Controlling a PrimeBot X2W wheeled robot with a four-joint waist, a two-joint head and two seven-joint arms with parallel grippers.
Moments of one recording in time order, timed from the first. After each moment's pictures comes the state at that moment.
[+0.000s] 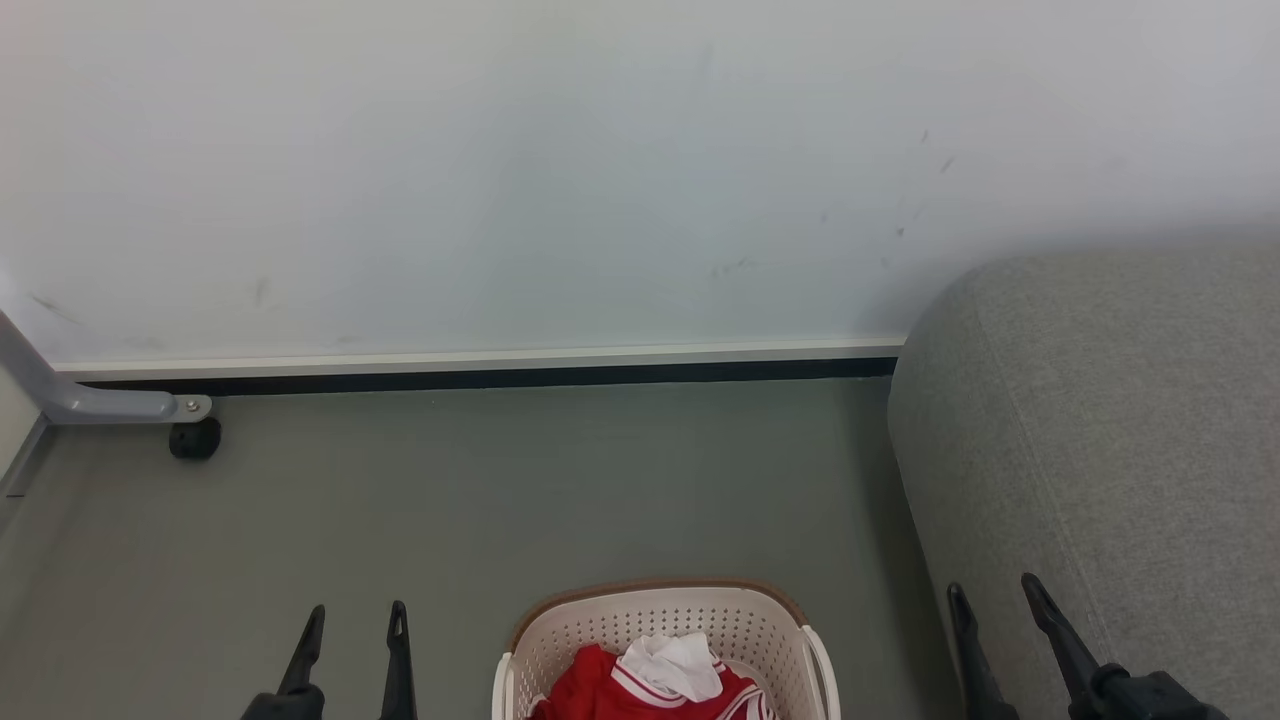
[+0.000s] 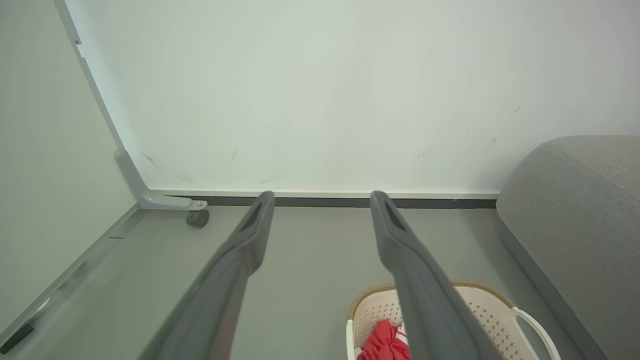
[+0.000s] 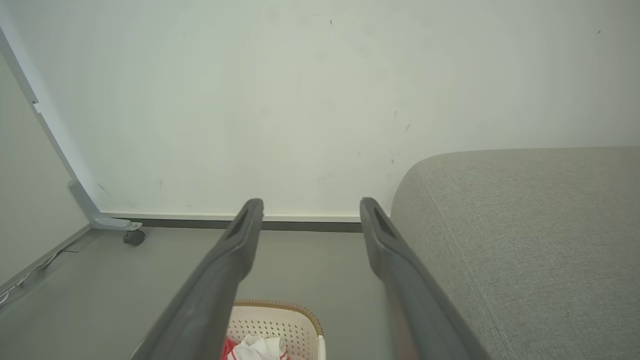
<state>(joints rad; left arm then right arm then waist) 0.05 0.10 -0.16 0.26 -0.24 0.12 -0.25 0.07 -0.11 0.17 0.14 0.19 0.03 -0.26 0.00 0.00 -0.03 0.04</state>
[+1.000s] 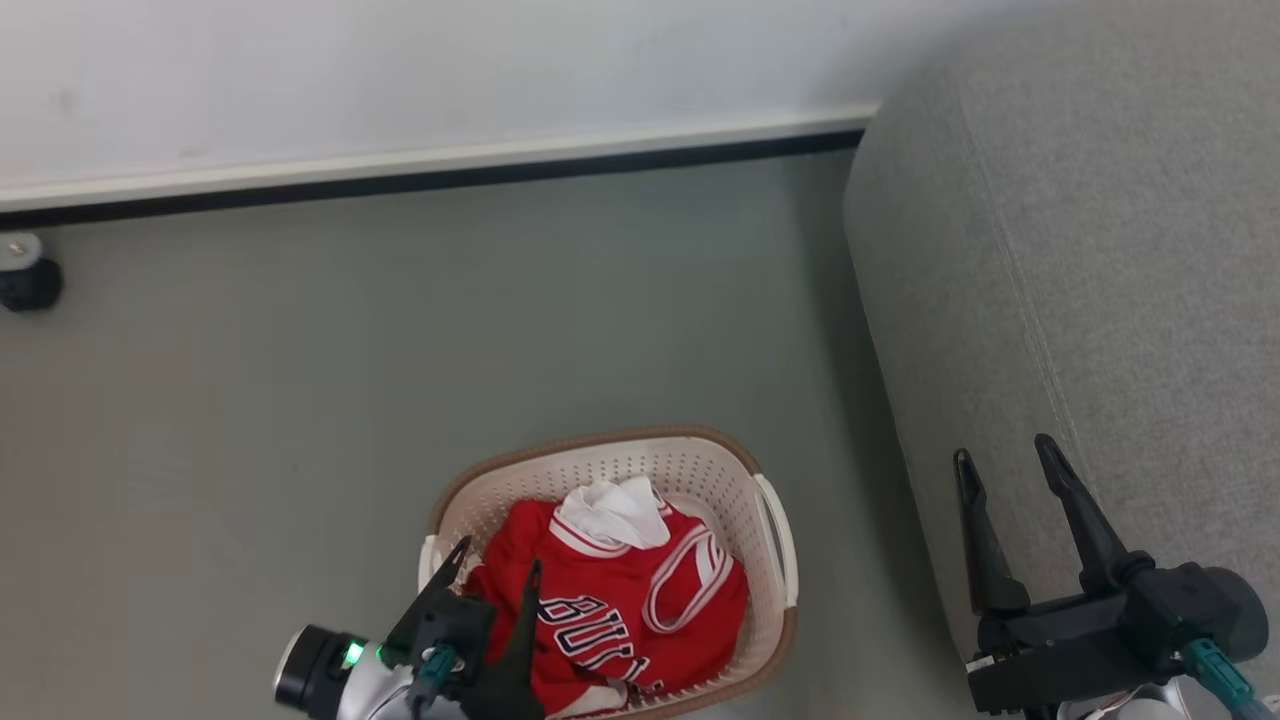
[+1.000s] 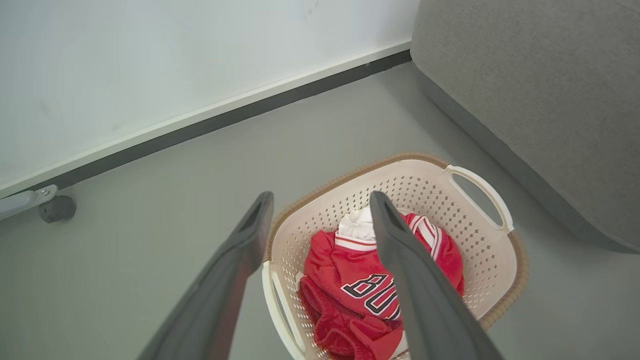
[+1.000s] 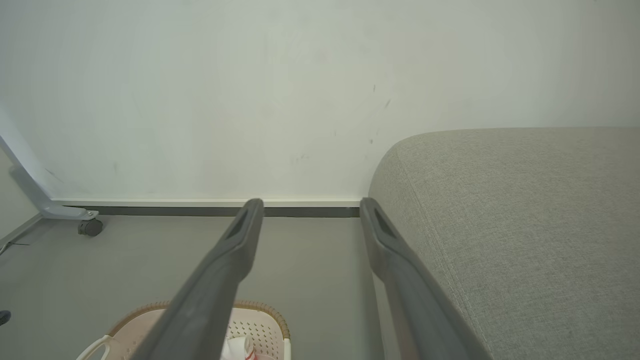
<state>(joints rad) -0.19 0.08 -0.37 0.47 -0.09 0.08 -0.15 -0.07 -0.13 0.17 0.05 0.17 0.03 -0.25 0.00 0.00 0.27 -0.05</state>
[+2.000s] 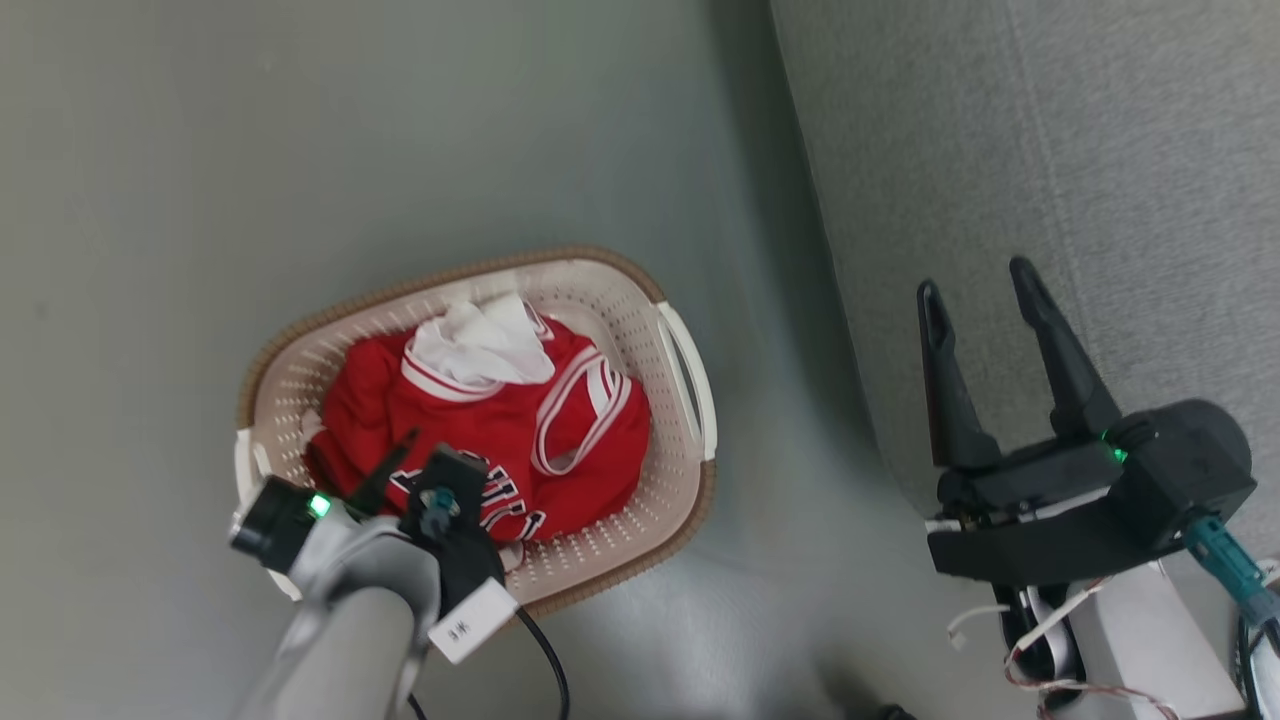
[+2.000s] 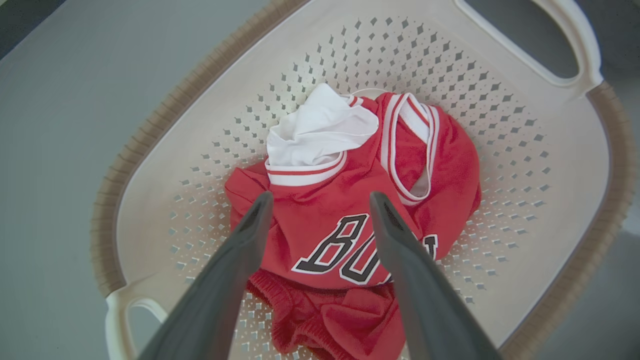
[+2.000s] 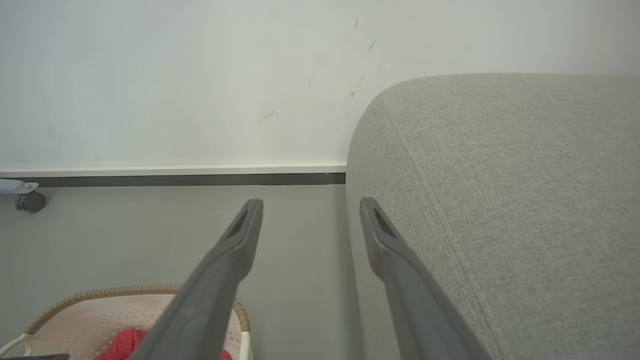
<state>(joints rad) -0.53 0.11 -0.44 0.76 0.03 0.07 0.00 -0.30 -0.10 0.21 -0.04 0.16 0.04 -0.23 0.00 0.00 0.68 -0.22</state>
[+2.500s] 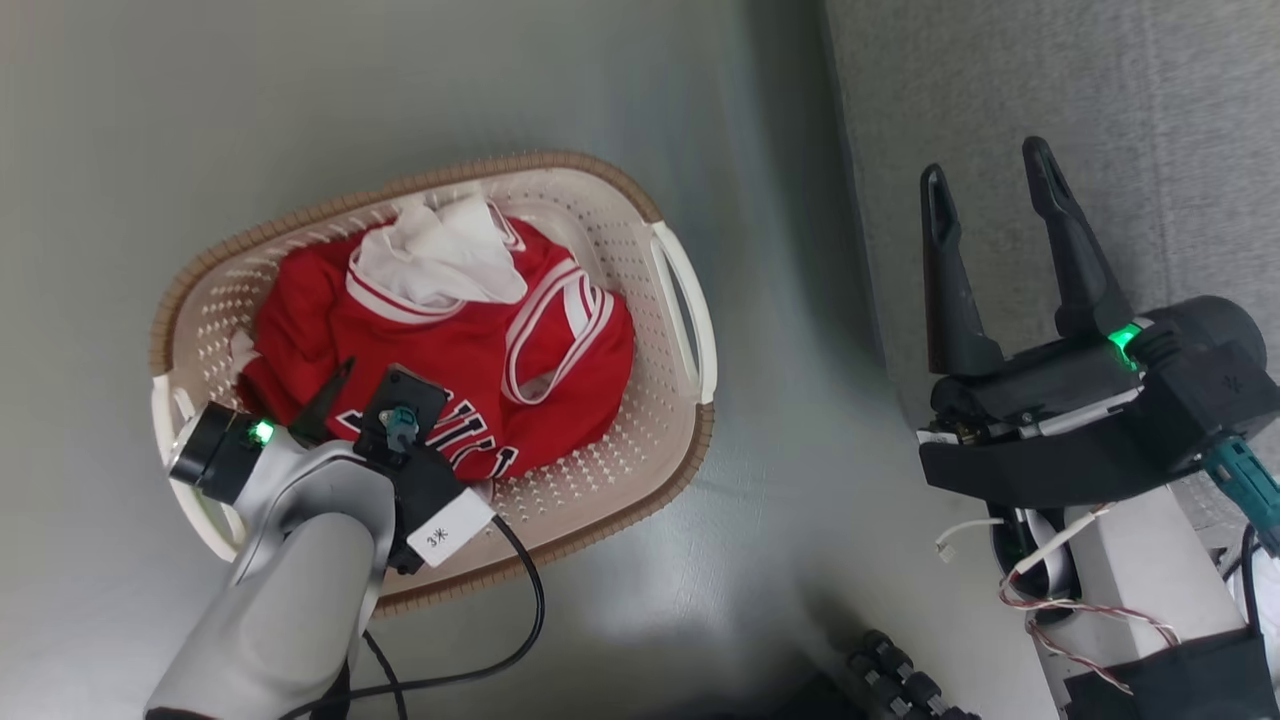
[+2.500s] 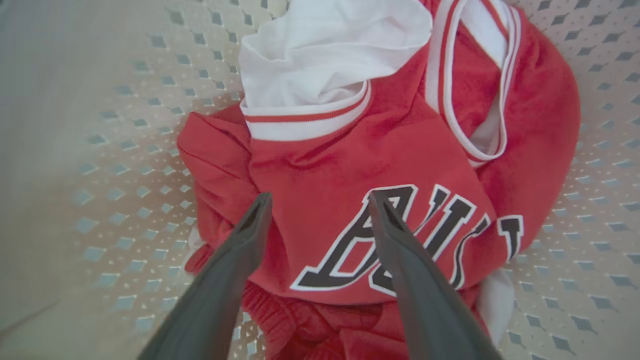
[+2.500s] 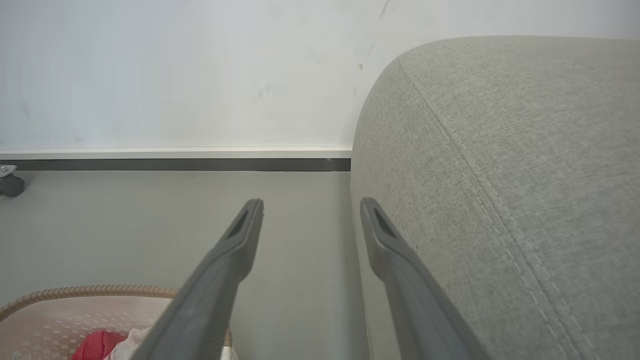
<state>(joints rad) -0.67 0.15 -0.42 0.84 0.07 0.09 0.07 -0.45 -0.08 0.22 -0.03 0.16 0.04 -0.24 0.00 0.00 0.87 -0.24</state>
